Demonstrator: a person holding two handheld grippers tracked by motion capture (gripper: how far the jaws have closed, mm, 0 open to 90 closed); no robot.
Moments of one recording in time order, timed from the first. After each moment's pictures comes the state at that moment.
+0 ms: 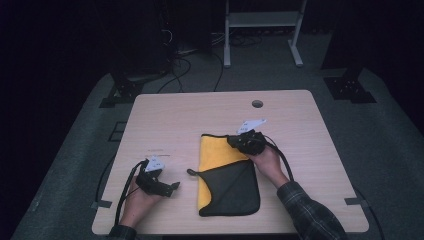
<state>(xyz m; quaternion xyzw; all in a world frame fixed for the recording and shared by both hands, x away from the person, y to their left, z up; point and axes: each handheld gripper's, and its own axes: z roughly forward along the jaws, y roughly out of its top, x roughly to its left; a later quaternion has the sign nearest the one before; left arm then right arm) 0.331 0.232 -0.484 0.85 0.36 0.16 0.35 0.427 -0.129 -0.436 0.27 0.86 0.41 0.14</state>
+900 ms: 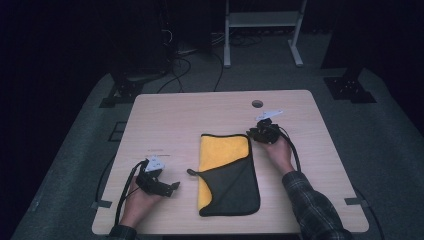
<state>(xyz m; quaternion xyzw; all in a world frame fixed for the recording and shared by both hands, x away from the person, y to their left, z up) 0.331 0.231 -0.484 0.85 0.36 0.16 0.35 0.478 -0.185 -0.462 0.38 0.82 0.39 0.16</state>
